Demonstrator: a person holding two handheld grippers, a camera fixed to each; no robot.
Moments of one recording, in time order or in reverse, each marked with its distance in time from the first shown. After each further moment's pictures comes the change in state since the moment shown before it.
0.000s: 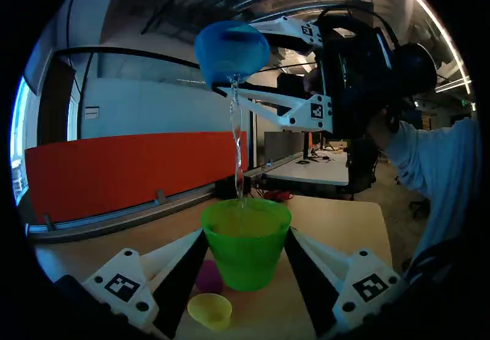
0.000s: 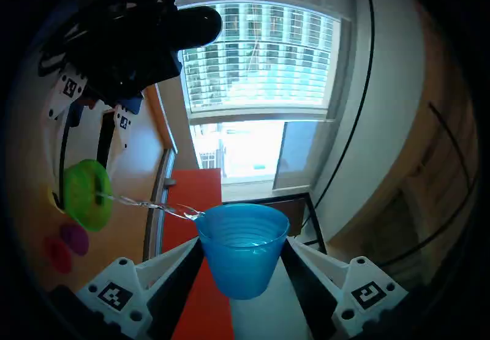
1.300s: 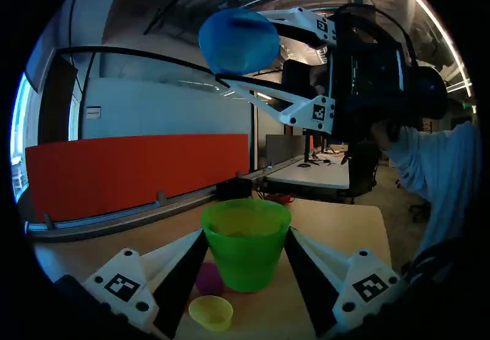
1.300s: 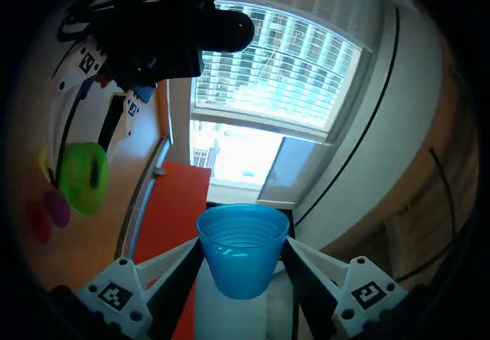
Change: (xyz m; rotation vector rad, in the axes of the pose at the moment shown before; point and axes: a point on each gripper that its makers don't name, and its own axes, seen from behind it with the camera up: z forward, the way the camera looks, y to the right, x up) left arm 0.007 -0.004 -0.001 0.005 0.014 -0.011; right arm 0.025 0.012 0.004 -0.049 0.027 -0.200
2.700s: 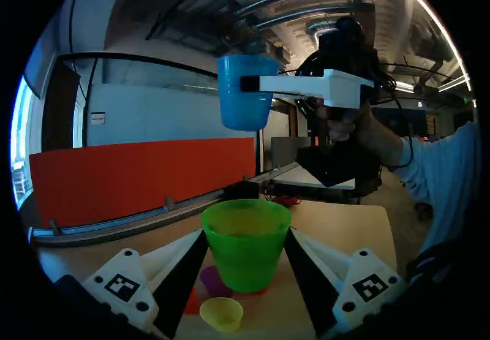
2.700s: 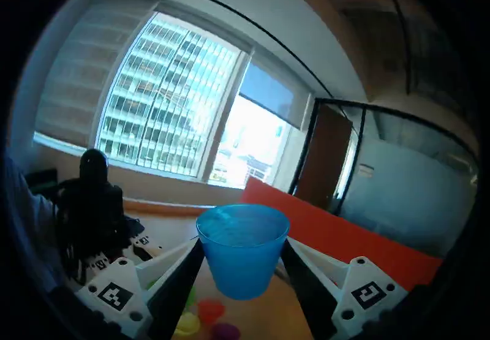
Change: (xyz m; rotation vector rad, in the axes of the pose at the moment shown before) left arm 0.009 -0.012 -0.008 0.034 0.015 0.022; right arm 0.031 -0.040 -0.026 0.222 -0.015 1.453
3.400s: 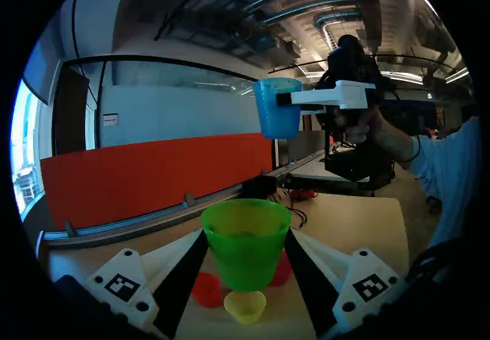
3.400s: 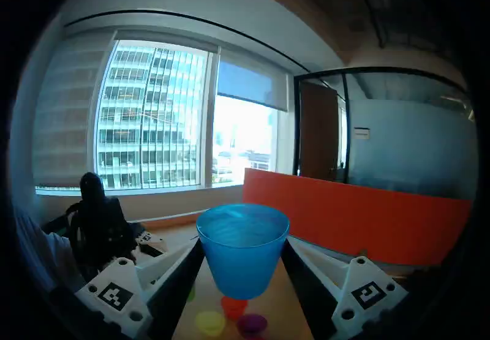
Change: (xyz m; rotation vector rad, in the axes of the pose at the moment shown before) left arm -0.008 -0.038 -0.024 0.093 -0.034 0.031; right arm -0.030 0.028 -0.025 -0.028 -0.013 0.211
